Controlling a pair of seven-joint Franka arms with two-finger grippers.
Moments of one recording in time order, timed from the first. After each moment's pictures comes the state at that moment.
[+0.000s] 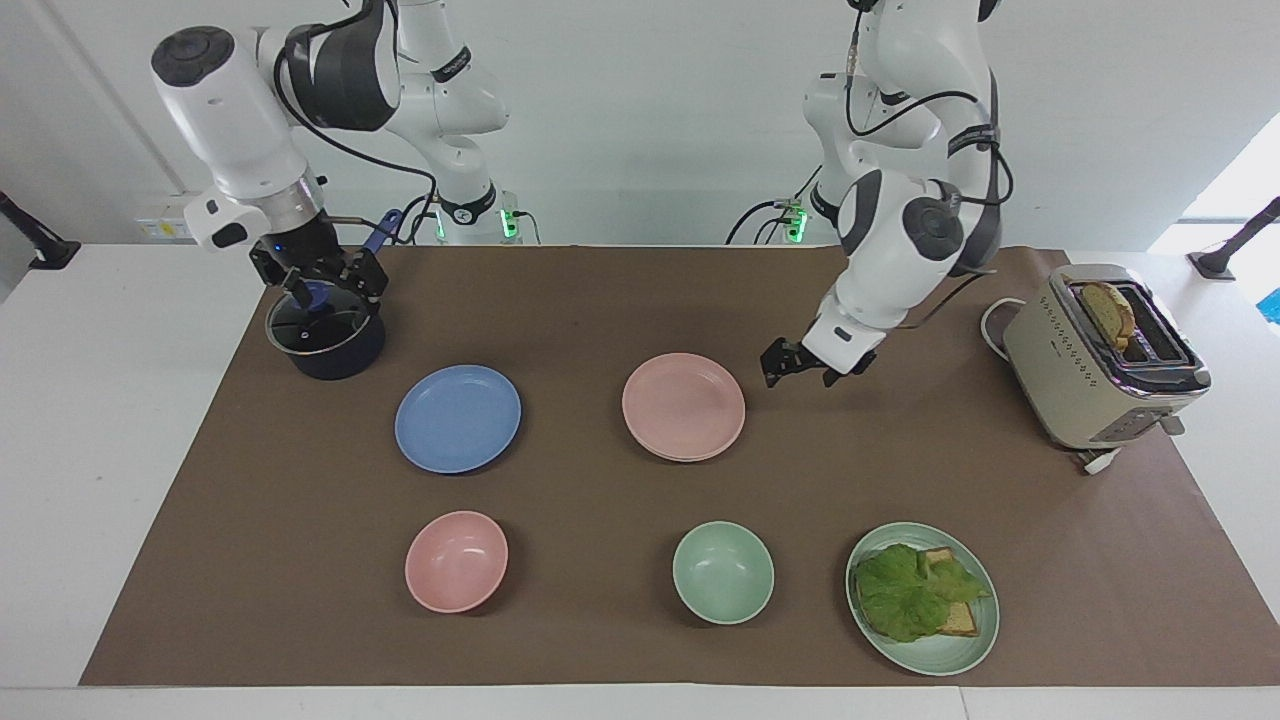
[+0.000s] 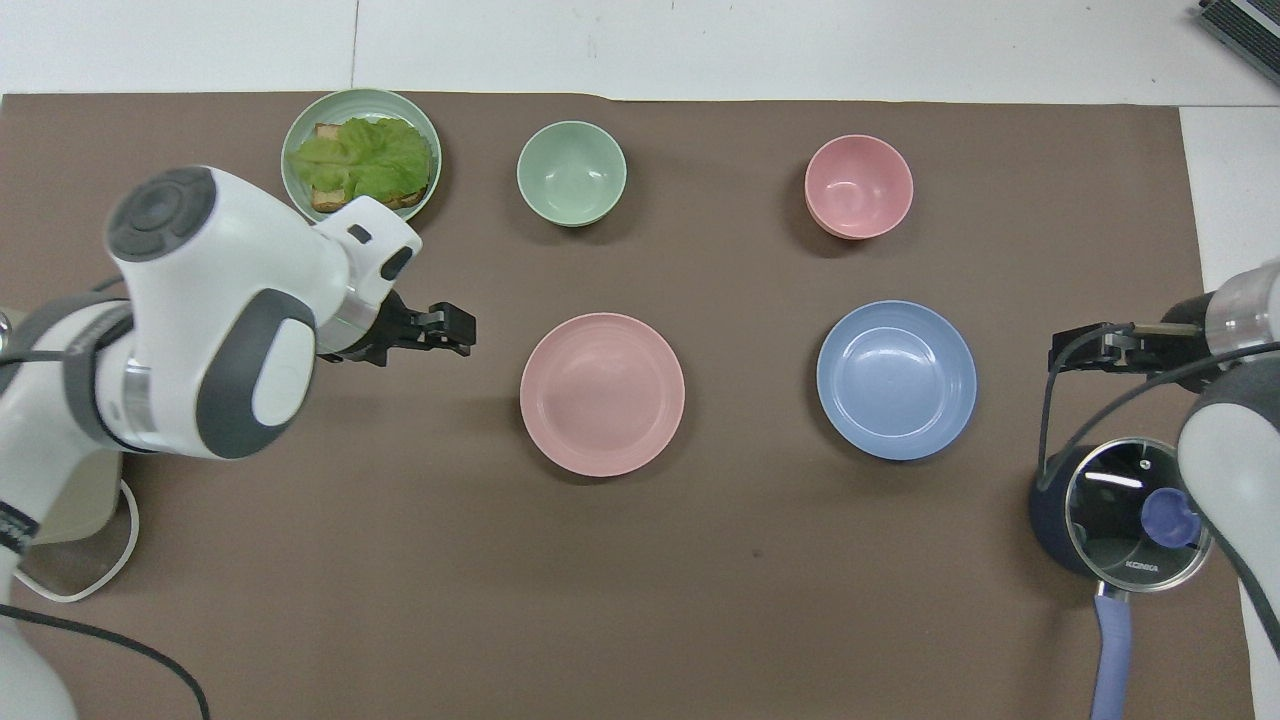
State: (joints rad) left arm -0.37 0.17 0.11 -1.81 -0.23 1.94 -0.19; right arm 0.03 -0.05 -0.08 -1.92 -0.01 1.86 0.08
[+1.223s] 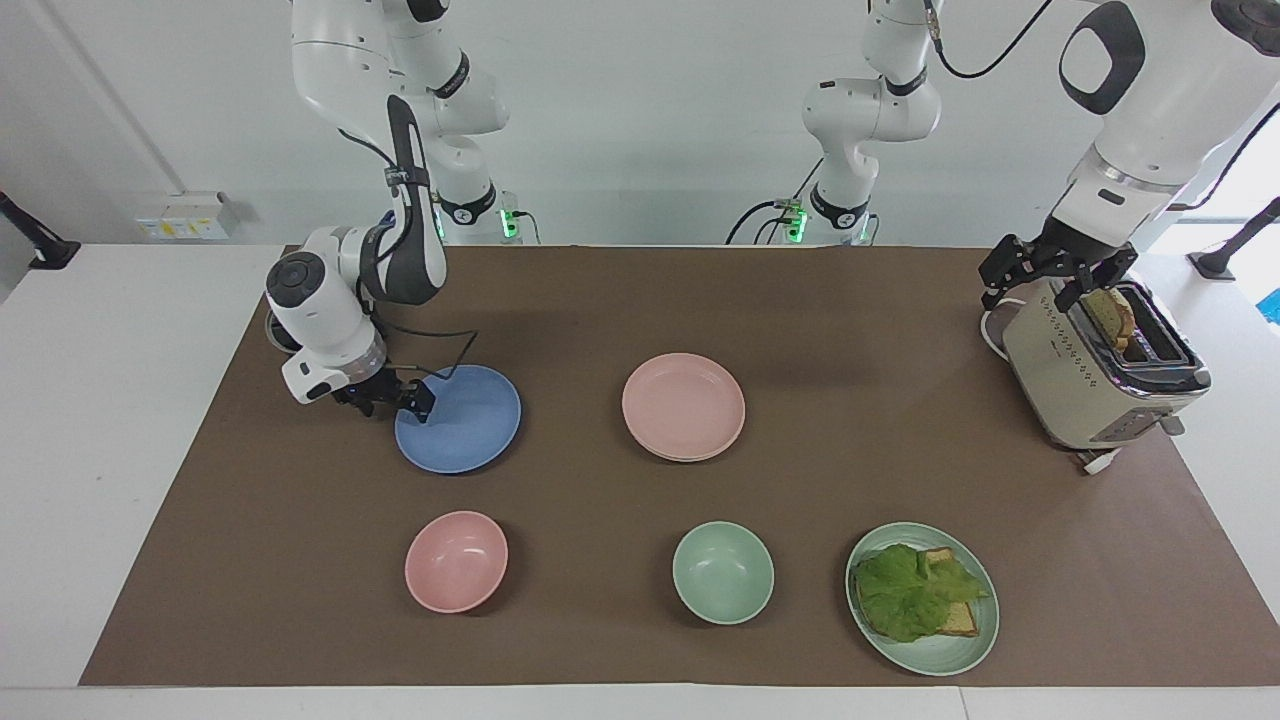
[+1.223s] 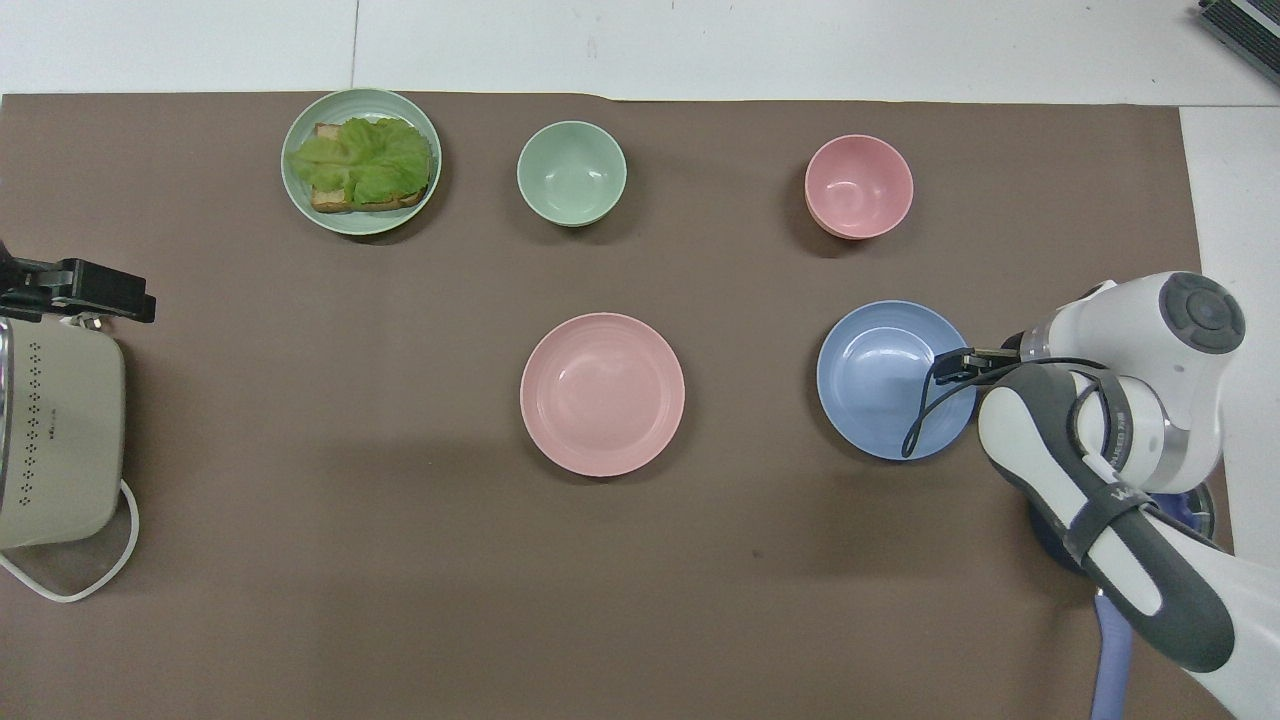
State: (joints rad) left arm -0.13 0.02 0.11 -1.60 -0.04 1.65 0.06; right arm 0.02 0.22 -0.08 -2.14 0.06 2.33 0.04
